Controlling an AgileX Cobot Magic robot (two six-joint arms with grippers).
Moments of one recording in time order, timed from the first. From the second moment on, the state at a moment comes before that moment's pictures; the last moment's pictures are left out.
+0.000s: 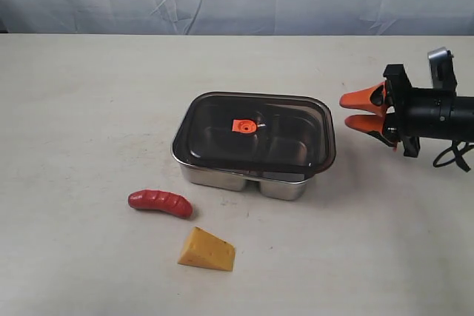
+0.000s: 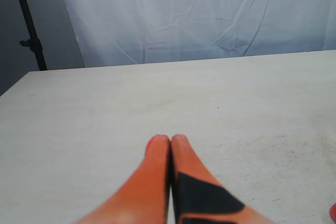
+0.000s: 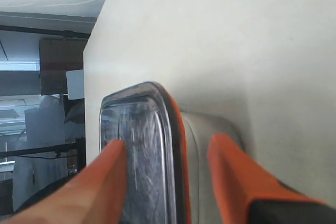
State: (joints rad) left arm 0.01 0.00 0.00 -0.05 0.23 0.09; right arm -0.06 2.00 -0.80 1.74 1.06 -1.28
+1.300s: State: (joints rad) left arm 0.01 0.00 0.00 -0.05 0.23 0.09; right arm 0.07 2.12 -0.95 1.75 1.01 -1.28
